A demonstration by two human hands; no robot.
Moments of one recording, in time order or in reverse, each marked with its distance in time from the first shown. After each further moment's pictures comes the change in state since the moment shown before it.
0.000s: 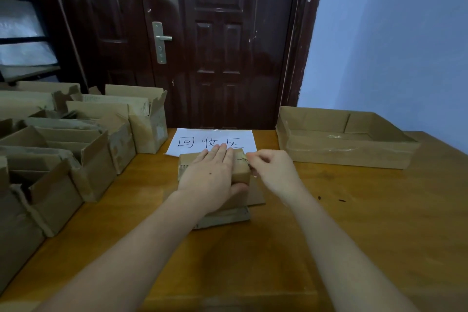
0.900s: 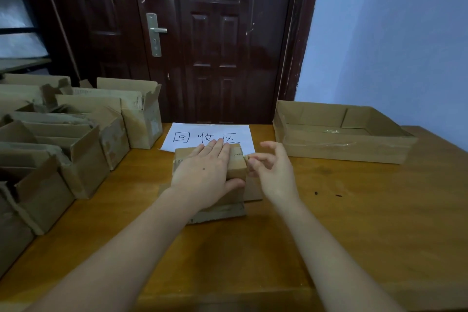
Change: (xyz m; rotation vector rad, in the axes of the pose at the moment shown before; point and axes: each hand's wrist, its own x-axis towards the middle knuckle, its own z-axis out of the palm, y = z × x) left_hand 0.003 -0.004 0.007 0.030 0.062 0.021; right_hand -0.007 0.030 0.015 0.265 0.138 0.001
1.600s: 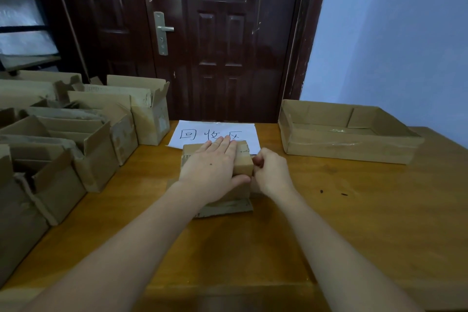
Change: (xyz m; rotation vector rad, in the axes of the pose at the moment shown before) left_hand -0.001 -0.001 -0.003 0.010 -0.010 0.013; right_hand 0.017 0.003 0.016 -0.607 -0.086 0.033
